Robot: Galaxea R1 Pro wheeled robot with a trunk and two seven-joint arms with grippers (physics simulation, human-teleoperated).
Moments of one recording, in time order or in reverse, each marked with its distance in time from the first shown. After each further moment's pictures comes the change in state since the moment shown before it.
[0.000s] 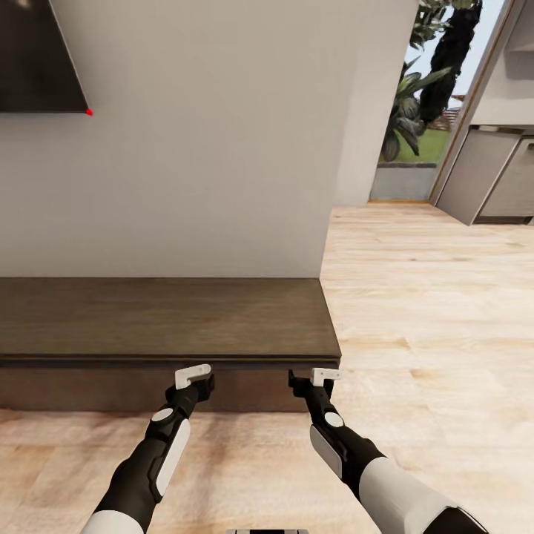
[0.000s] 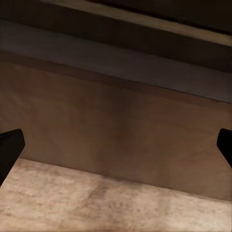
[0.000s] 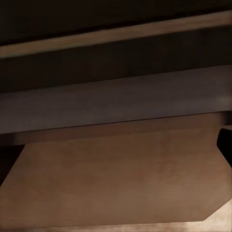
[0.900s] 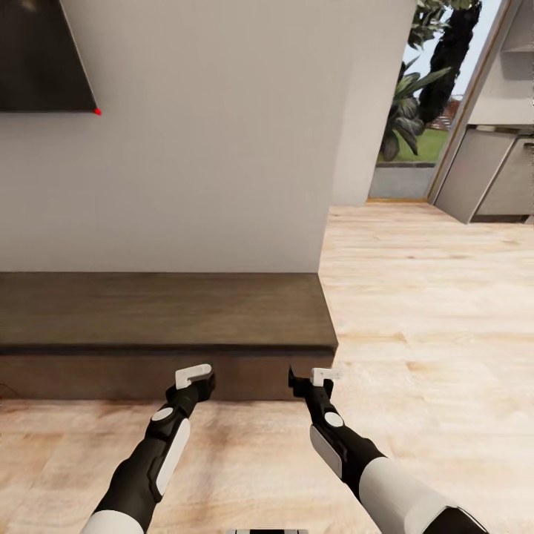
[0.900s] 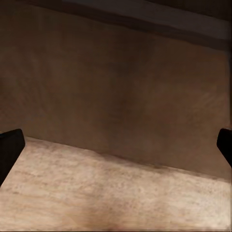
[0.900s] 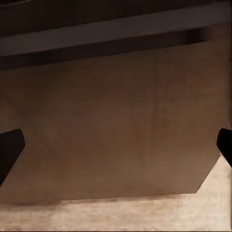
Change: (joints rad) left arm 0.000 -0.001 -0.001 -0.005 0.002 0.012 -0.001; right arm 0.000 0.000 0.001 0.000 0.000 0.003 0.001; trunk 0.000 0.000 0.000
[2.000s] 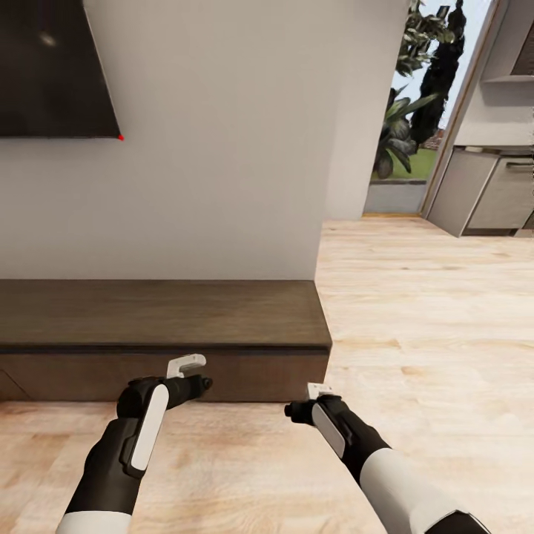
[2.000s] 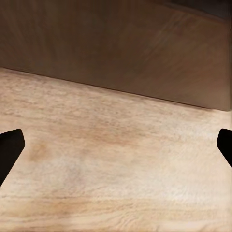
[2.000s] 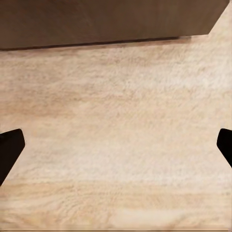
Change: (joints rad) left arm -0.001 -0.003 0.074 -0.382 0.099 0.750 0.008; right arm 0.000 0.000 -0.160 -0.140 -0.003 0.827 0.010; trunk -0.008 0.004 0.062
